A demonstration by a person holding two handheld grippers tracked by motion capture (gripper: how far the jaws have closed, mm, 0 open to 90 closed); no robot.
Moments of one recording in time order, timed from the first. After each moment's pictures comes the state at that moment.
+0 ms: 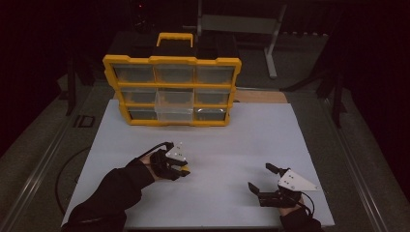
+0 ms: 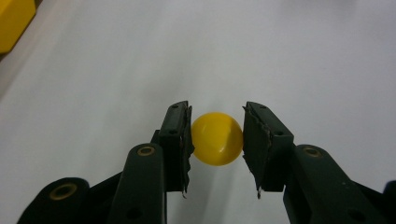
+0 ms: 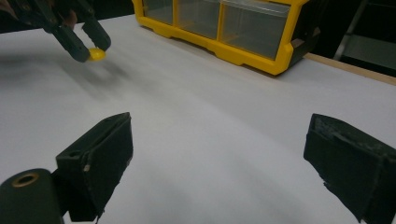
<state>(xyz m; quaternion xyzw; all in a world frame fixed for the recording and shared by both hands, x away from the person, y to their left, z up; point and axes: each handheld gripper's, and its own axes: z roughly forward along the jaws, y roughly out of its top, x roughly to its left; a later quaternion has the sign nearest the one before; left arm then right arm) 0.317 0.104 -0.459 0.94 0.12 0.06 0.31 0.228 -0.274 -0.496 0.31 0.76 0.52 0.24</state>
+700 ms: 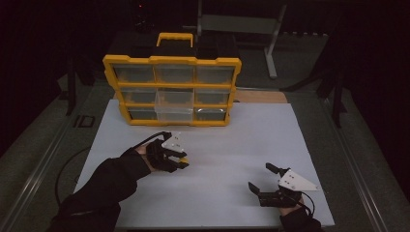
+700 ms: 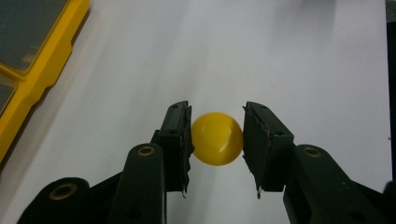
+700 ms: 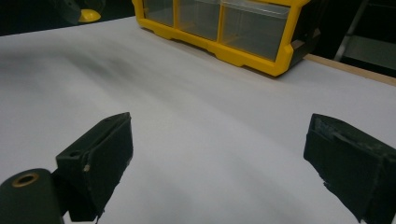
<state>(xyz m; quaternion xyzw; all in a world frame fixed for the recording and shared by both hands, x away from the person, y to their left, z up) 0.323 0.108 -0.418 0.95 0.10 0.07 0.30 0.228 -0.274 -0.496 0.31 0.75 0.53 0.23</state>
